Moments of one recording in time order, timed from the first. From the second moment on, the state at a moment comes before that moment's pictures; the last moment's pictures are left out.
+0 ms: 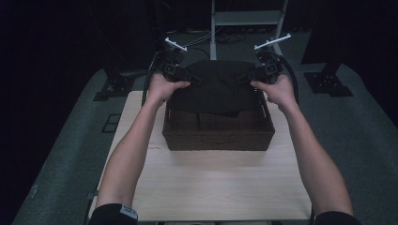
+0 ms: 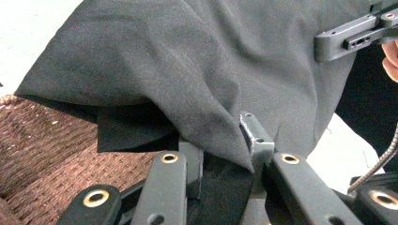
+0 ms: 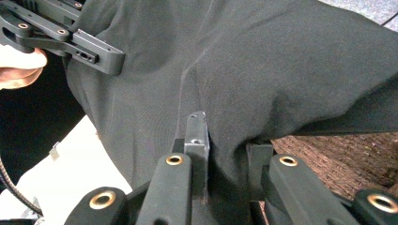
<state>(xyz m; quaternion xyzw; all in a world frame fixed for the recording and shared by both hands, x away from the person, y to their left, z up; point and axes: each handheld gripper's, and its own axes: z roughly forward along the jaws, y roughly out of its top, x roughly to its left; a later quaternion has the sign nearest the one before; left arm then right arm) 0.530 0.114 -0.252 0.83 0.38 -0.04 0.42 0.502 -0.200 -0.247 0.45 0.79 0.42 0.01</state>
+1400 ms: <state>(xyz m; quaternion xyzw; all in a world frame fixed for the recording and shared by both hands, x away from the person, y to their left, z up) 0.538 0.108 -0.302 0.82 0.40 -0.05 0.41 0.514 -0.207 -0.292 0.47 0.78 0.40 -0.01</state>
